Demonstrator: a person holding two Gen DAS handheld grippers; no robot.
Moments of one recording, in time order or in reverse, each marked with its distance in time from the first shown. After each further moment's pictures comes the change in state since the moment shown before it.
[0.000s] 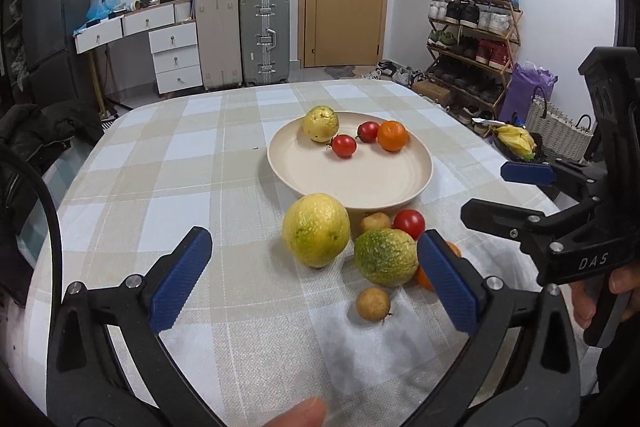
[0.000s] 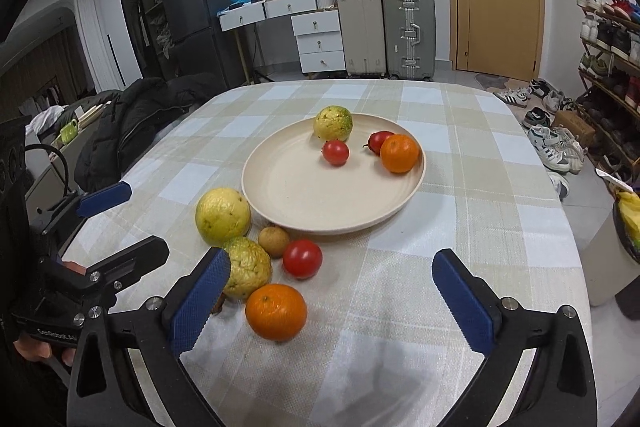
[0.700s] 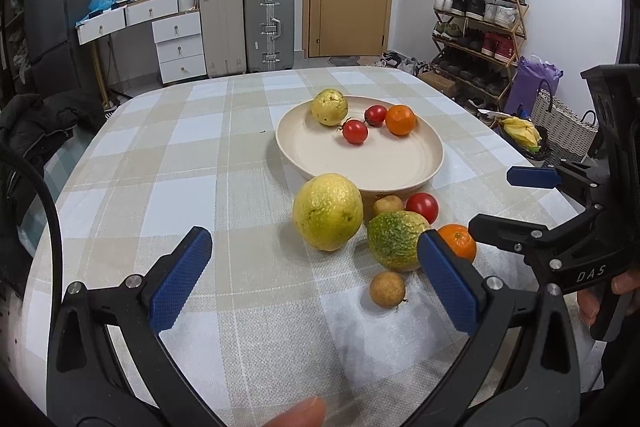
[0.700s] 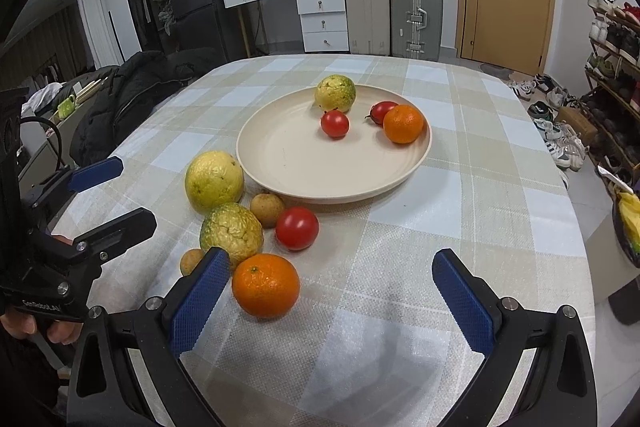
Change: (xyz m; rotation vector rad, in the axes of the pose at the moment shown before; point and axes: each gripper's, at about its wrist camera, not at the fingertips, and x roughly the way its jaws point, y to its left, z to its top) left arm 0.016 0.007 -0.007 -0.017 0.048 0.002; right arm 0.013 0.002 -0.015 -0.043 0.080 -0.009
